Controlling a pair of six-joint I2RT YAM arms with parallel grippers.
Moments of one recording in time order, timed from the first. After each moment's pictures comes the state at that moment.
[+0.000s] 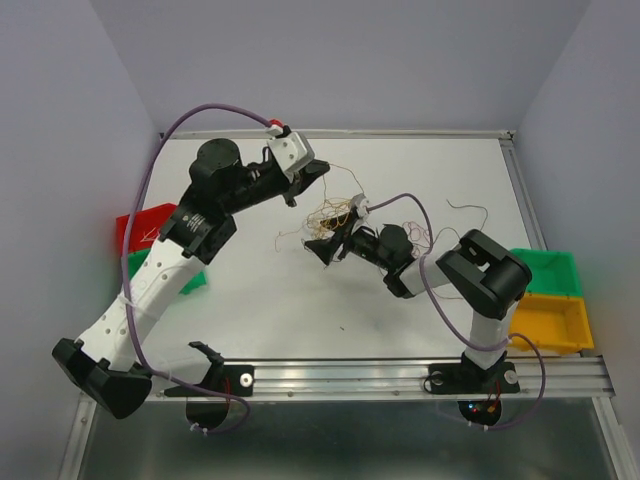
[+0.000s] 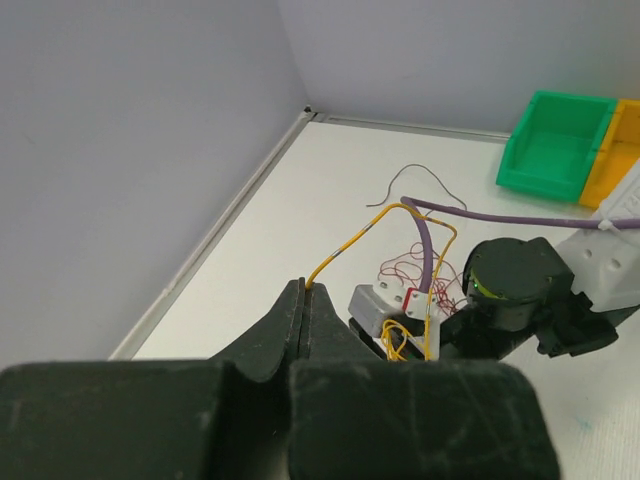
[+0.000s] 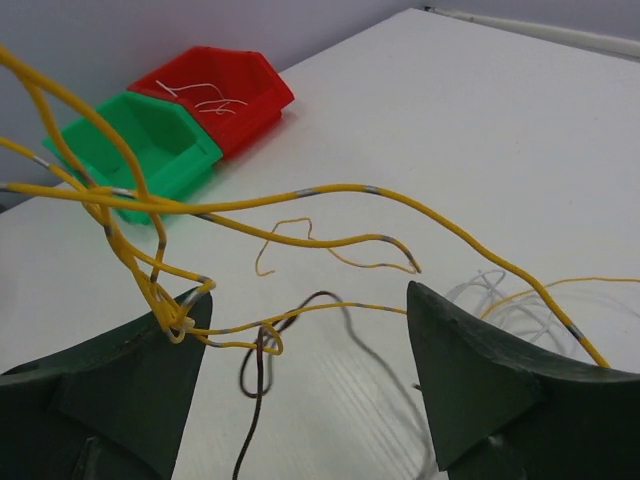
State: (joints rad) left arm -0.59 1.17 1.35 -0.18 0.49 0.25; right arm 0.71 1.85 0.67 1.29 -0.32 0.26
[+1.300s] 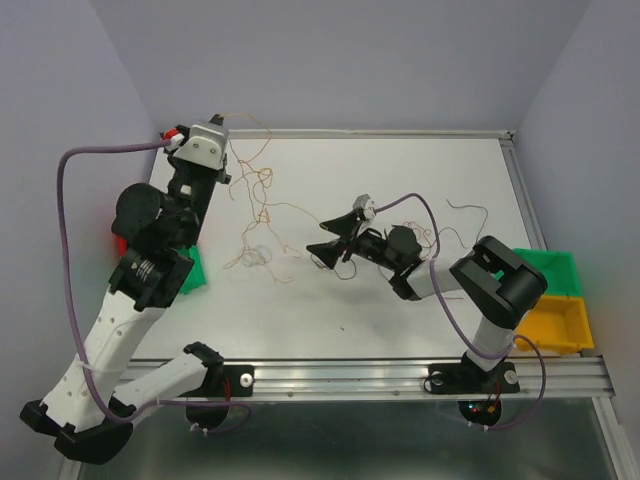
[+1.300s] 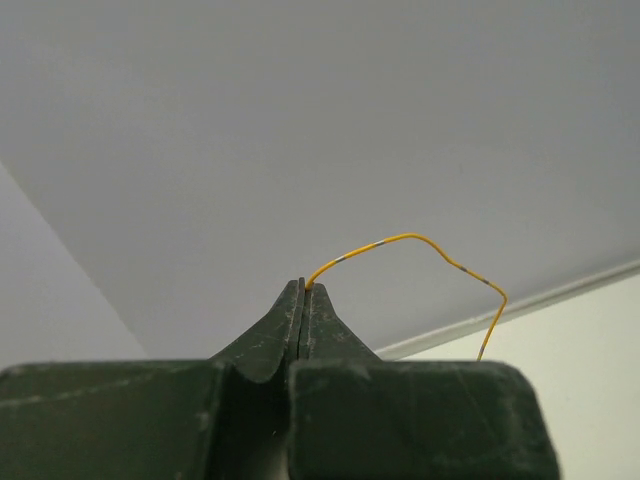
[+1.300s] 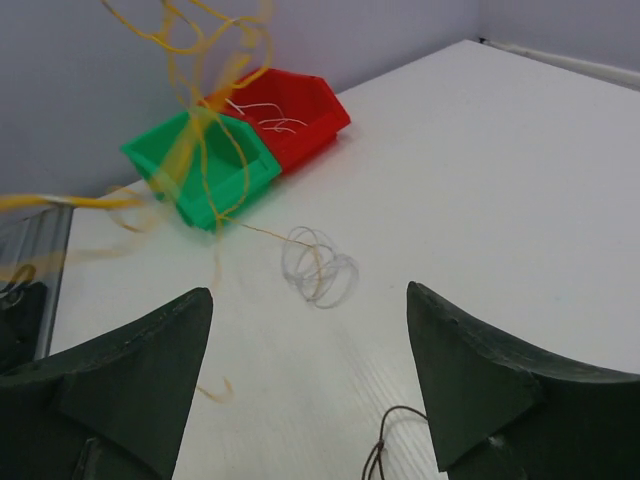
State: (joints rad) left arm -0.56 0.88 1.28 0.03 -0.26 0.42; right arm 0.71 1.75 0.60 1.30 -0.38 0.28
